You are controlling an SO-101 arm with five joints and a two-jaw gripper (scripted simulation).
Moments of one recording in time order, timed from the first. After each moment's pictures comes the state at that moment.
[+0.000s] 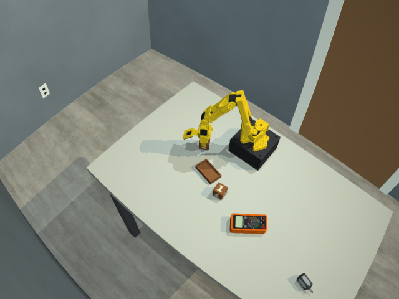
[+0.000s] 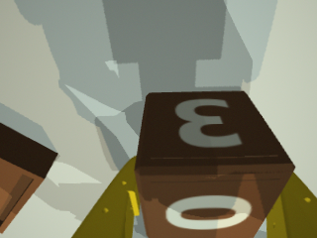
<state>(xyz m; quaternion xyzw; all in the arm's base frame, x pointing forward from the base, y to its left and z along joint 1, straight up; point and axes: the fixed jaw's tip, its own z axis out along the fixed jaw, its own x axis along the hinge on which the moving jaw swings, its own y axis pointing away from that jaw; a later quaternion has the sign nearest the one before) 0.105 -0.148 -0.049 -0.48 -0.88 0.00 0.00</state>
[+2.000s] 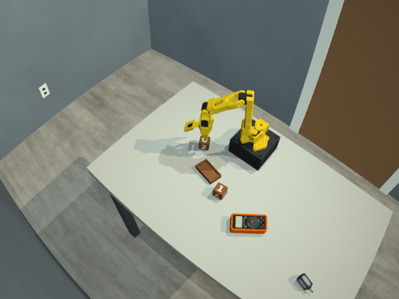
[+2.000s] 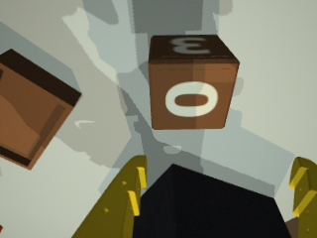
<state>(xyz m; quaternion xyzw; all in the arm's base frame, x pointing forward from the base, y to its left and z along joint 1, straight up) 0.101 -0.143 0.000 -0.48 -0.88 -0.01 0.02</state>
